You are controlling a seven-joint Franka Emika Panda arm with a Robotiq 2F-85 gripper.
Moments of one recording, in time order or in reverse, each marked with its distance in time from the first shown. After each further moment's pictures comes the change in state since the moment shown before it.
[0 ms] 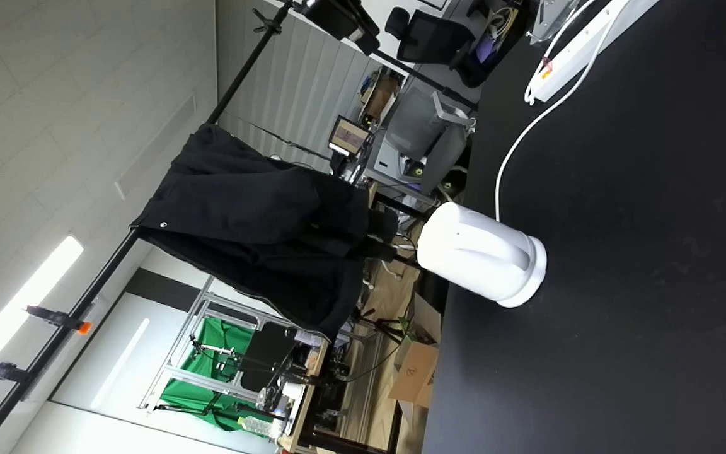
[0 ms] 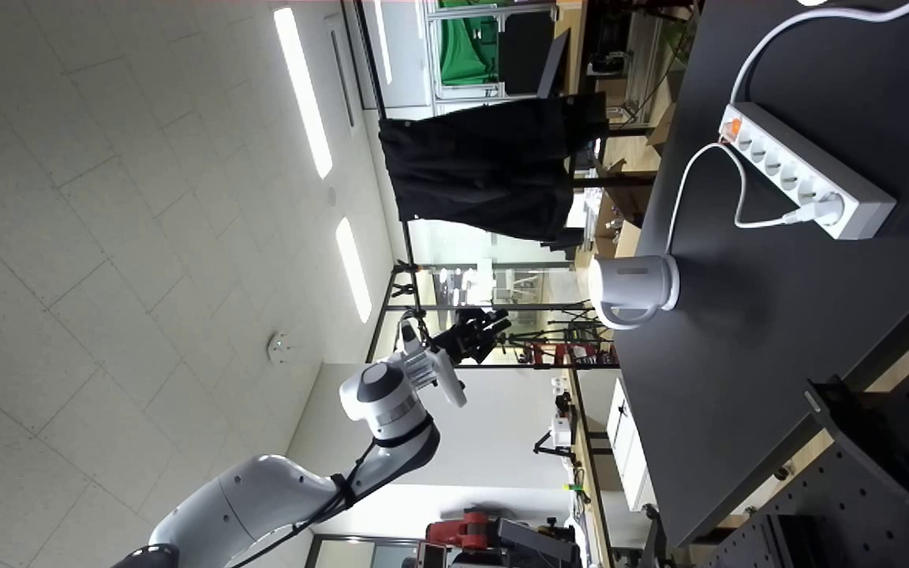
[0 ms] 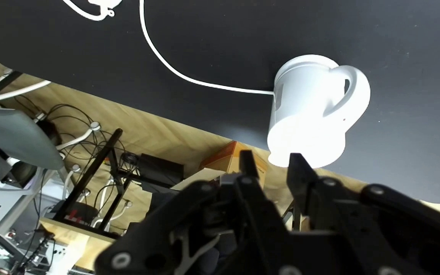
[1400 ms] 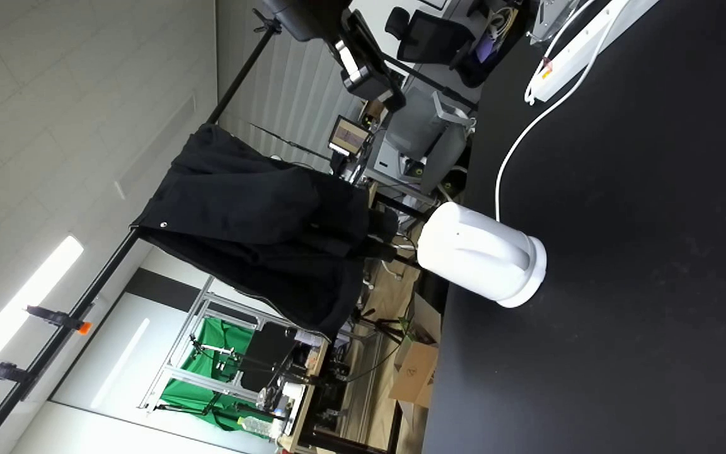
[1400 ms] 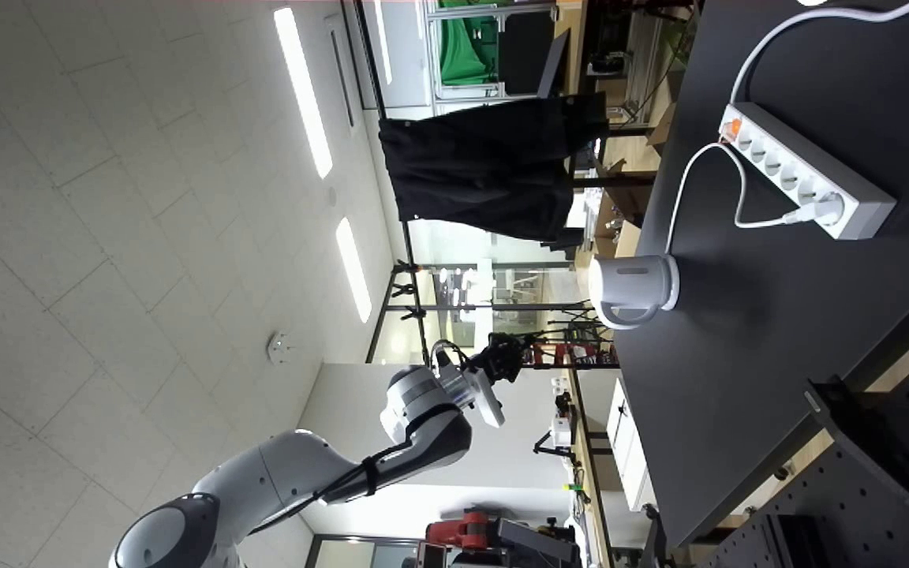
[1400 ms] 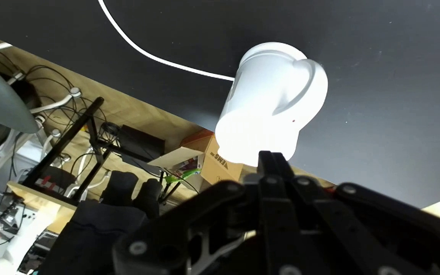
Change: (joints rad) arm -0.094 0.181 0.179 0.078 -0.668 0.072 0.620
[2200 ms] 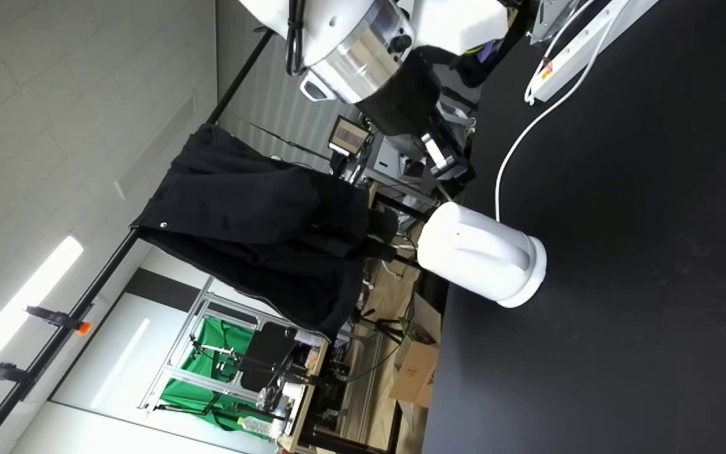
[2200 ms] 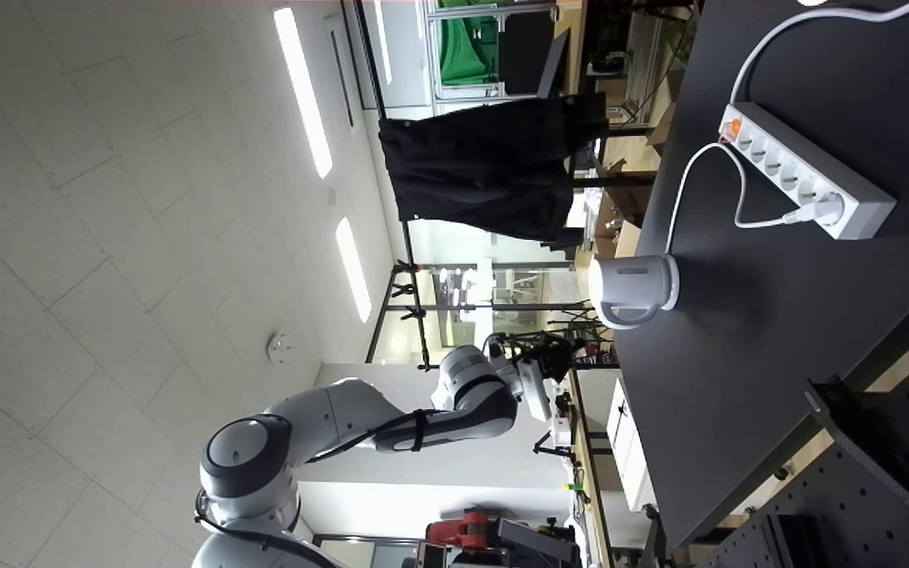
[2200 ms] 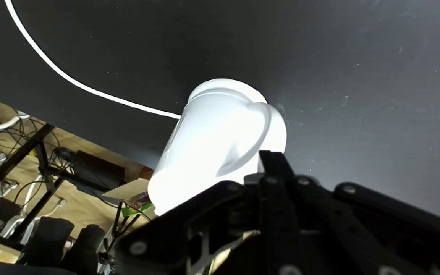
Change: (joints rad) arm 0.032 0.371 -0.003 0.202 -0.274 -0.033 0.185
